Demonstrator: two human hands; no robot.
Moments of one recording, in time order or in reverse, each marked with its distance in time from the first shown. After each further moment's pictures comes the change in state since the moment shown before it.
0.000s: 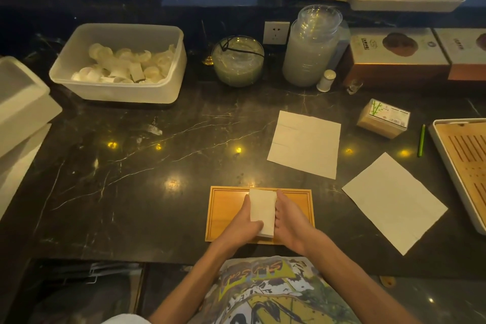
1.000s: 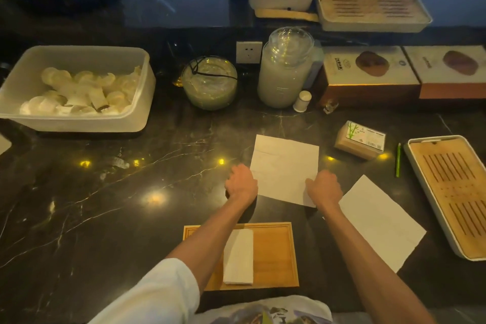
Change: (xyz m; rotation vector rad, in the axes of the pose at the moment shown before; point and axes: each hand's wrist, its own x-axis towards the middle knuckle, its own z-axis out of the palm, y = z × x) left_hand 0.162 0.127 -0.002 0.703 0.479 -0.051; right_hand 0.078 -0.157 -0.117 -1.160 1.033 -0.275
